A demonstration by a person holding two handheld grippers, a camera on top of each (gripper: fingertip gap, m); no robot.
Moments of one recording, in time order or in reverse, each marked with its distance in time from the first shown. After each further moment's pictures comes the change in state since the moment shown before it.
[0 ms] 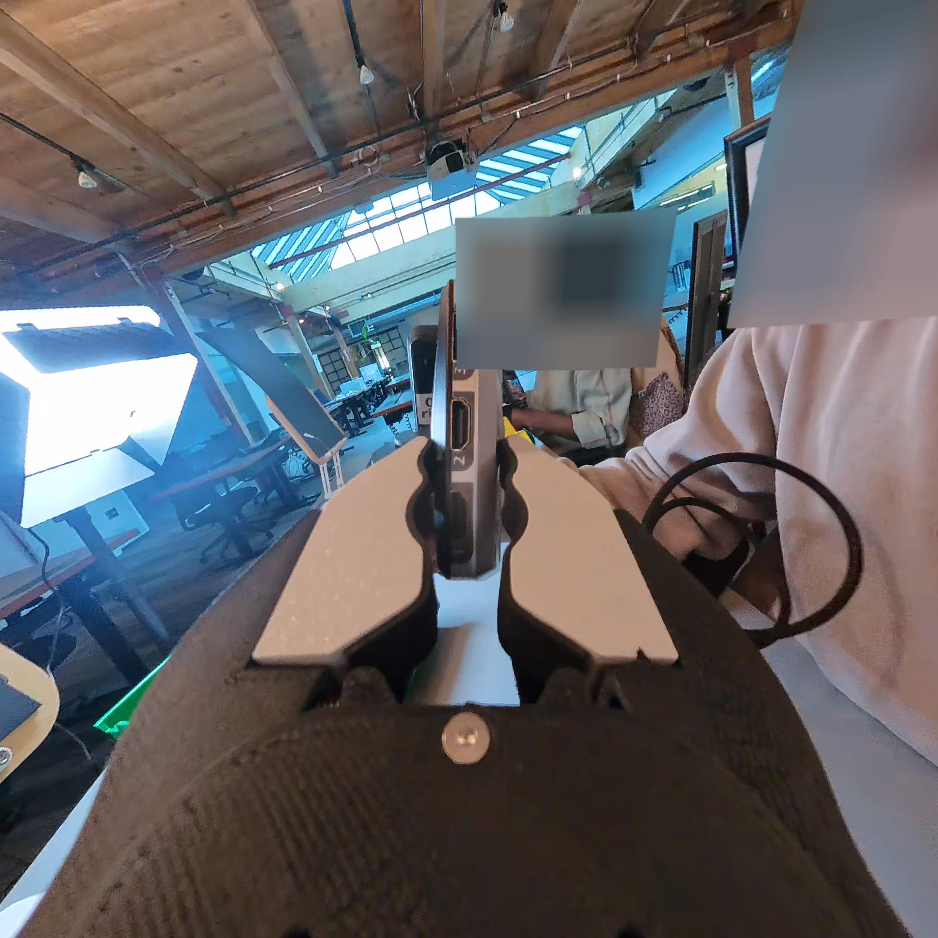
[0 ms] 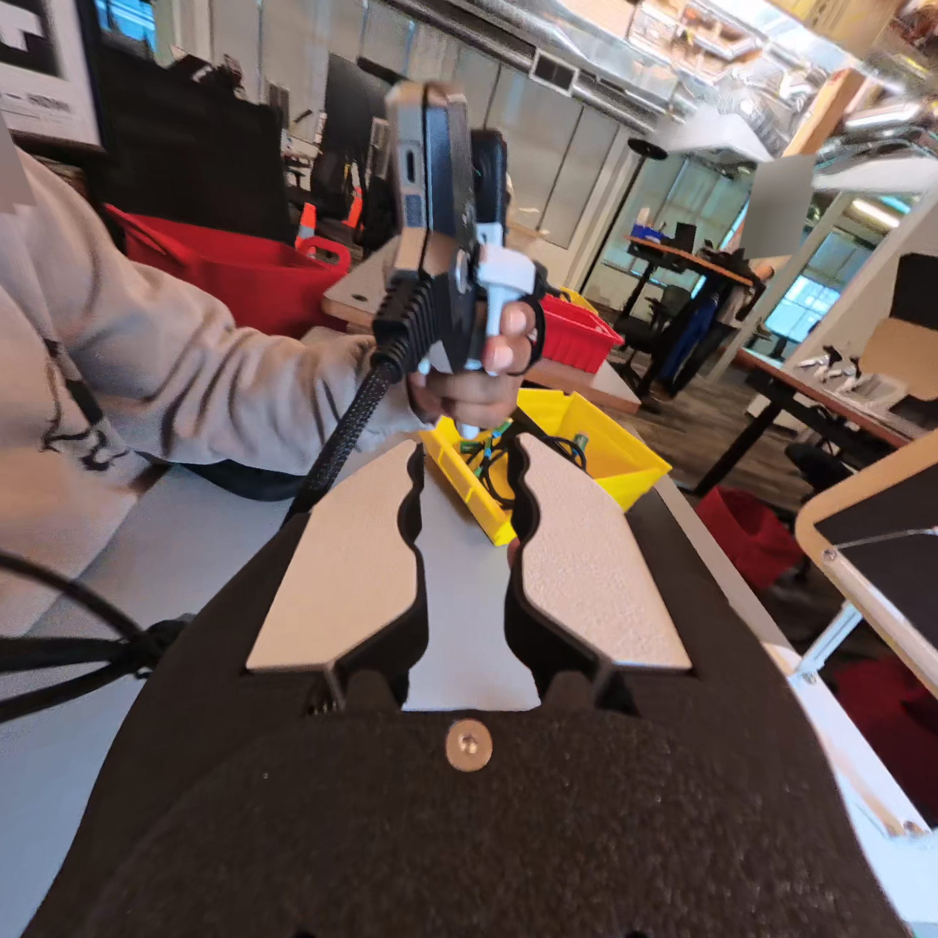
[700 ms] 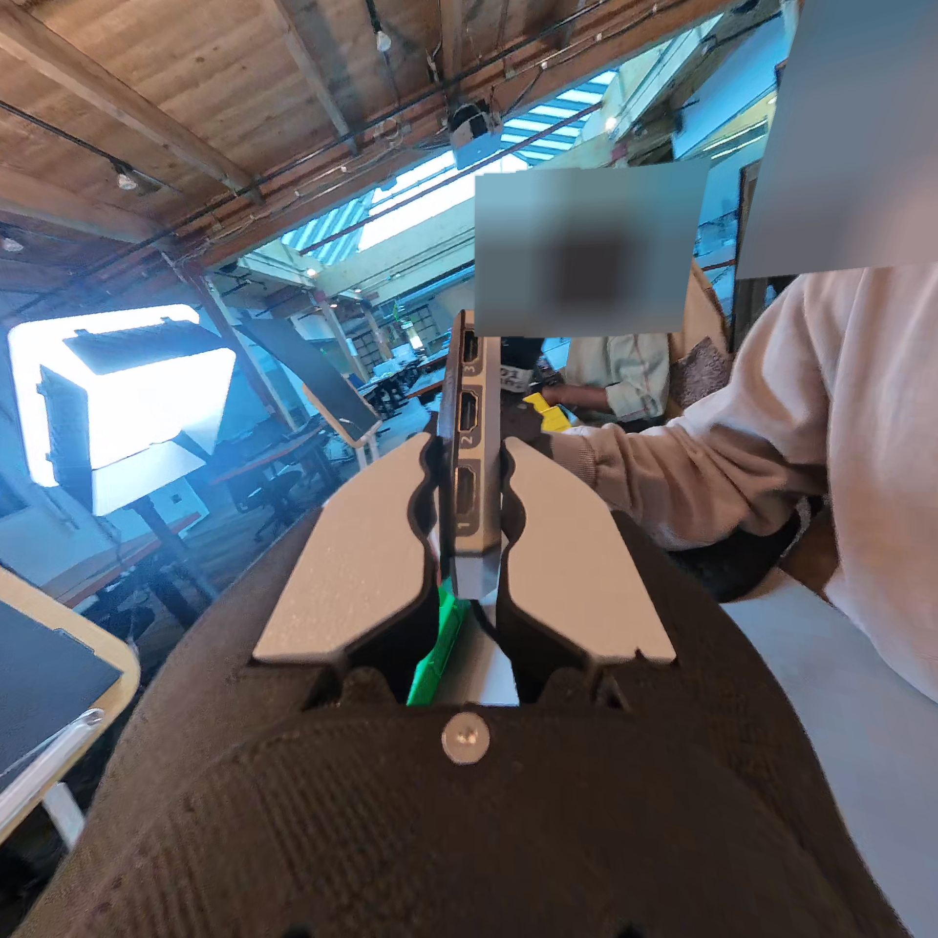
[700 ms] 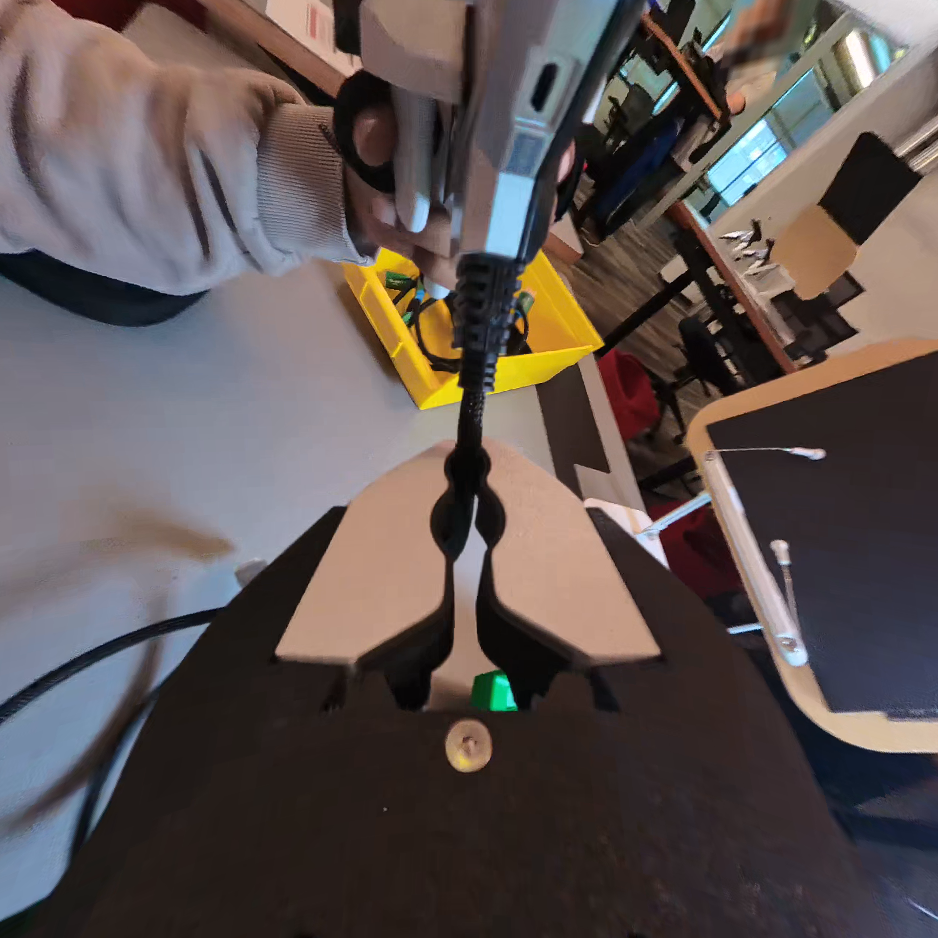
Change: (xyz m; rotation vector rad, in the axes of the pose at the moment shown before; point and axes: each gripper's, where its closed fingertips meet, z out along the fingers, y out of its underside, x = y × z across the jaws) left arm -0.005 0.004 -0.002 -0.059 -0.061 0.079; right arm 0.008 0.042 0.011 -0.431 0.150 -0.249
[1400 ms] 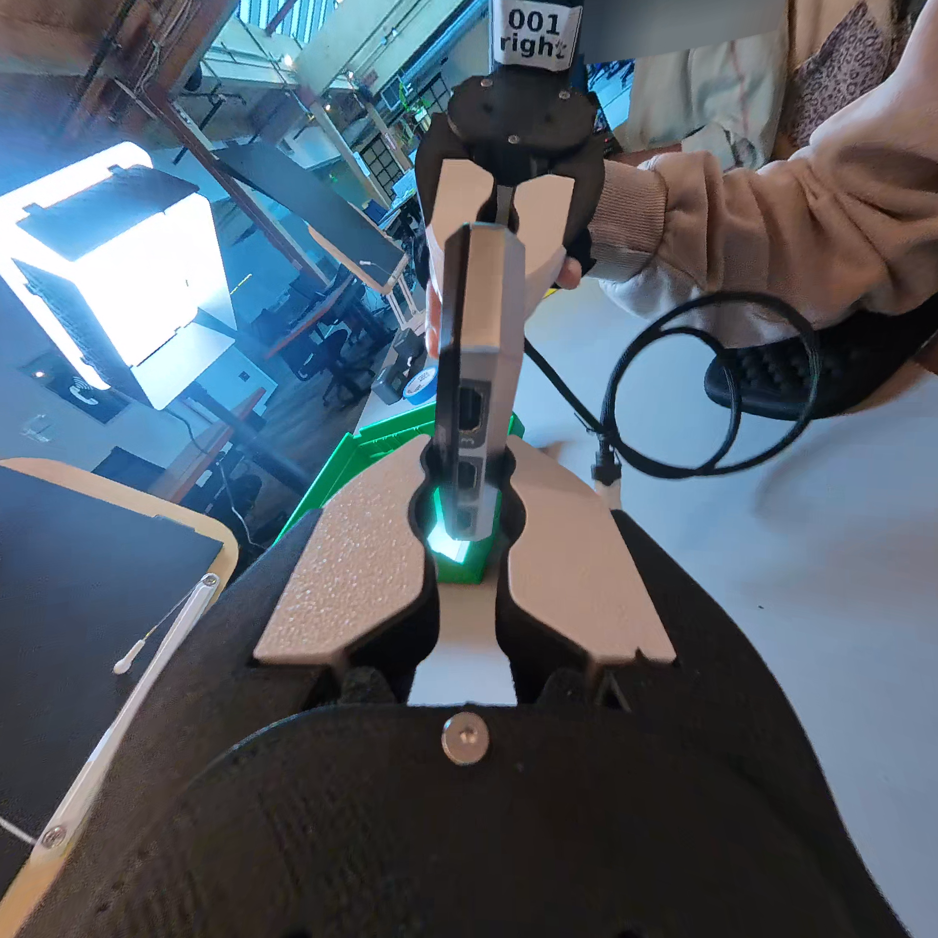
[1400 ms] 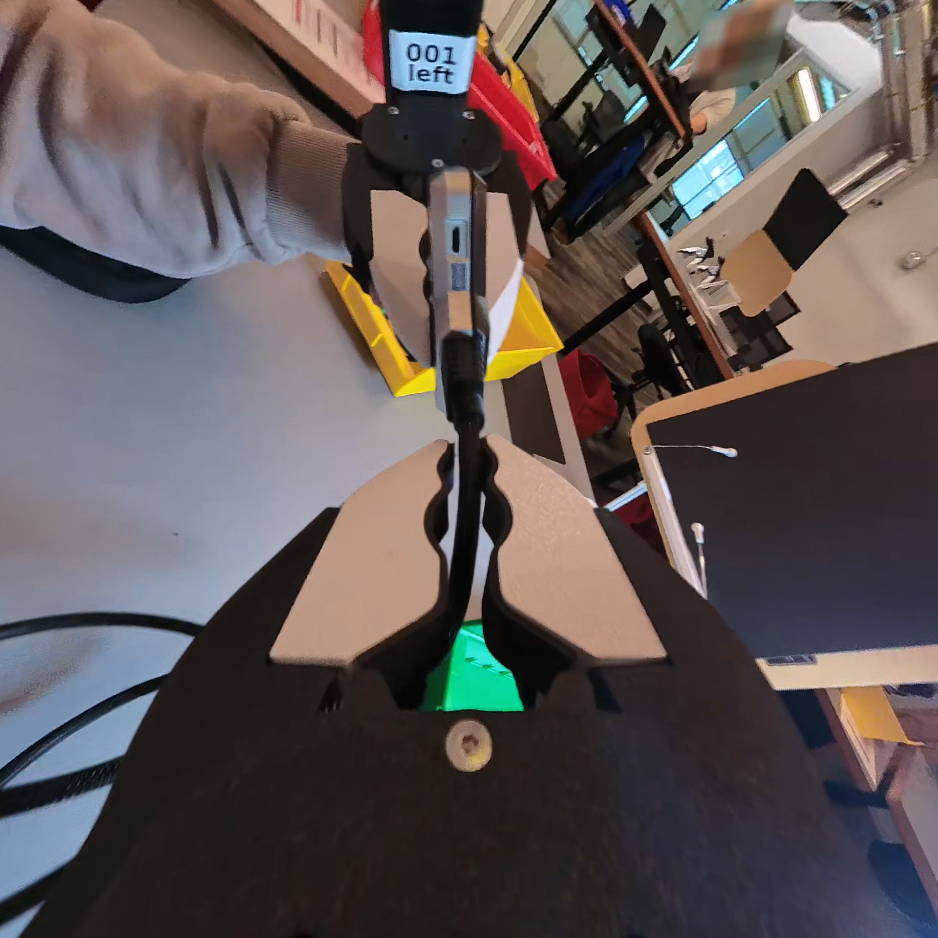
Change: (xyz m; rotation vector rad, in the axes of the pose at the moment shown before) left arm -0.005 0.069 0.000 -0.403 -0.044 0.200; right arm 0.007 -0.014 -0.044 -0.023 0.052 -0.083
